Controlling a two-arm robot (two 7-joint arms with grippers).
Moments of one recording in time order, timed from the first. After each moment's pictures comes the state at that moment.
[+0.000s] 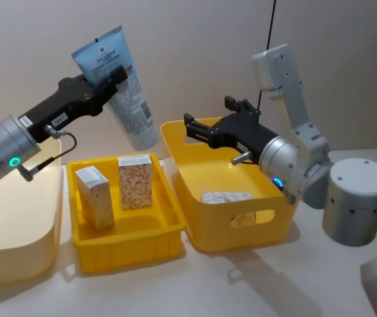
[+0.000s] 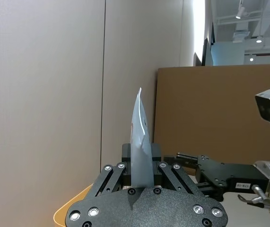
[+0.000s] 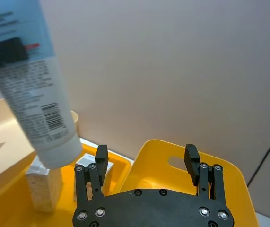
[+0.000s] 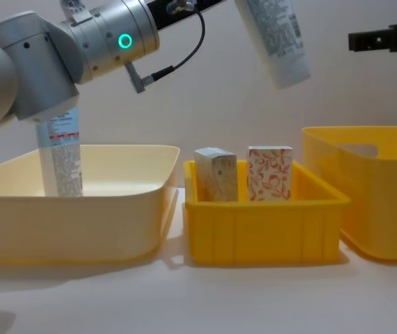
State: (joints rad) left arm -0.97 0.04 0.39 -0.74 -0.71 -0.11 -0.97; right arm 0.42 0.29 -0.15 -1.69 0.17 0.47 0.24
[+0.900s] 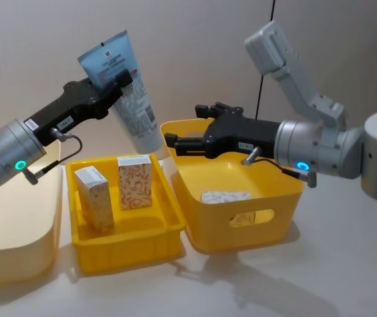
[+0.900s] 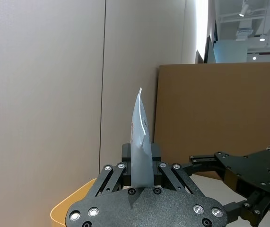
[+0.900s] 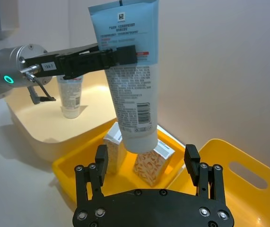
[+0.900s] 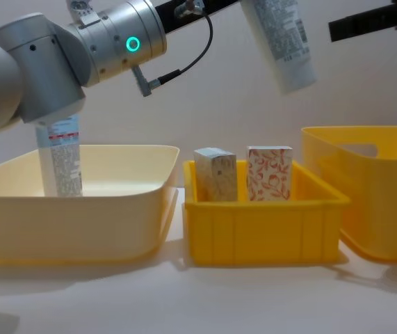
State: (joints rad) left arm -0.95 0.05 0.41 -0.78 -0.72 -0.10 -0.93; right arm 0.54 0.50 -0.21 -1.72 0.31 0.64 0.62
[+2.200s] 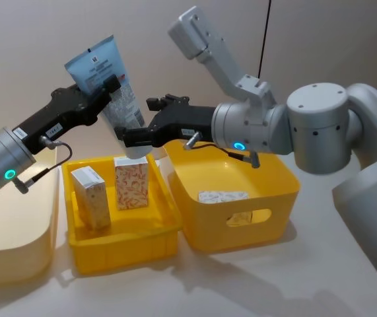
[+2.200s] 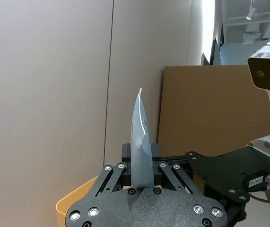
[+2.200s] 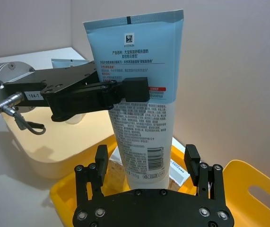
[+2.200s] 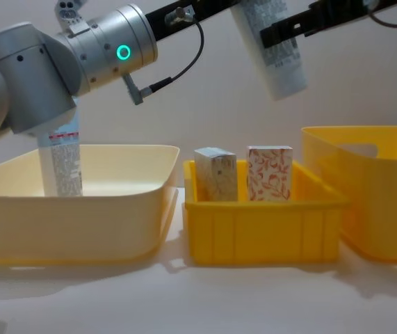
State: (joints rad) left arm -0.90 0.08 0.43 -0.84 -0.76 -0.10 -0.89; right arm 0.73 0.39 -0.39 -1.56 0.26 0.69 0.56
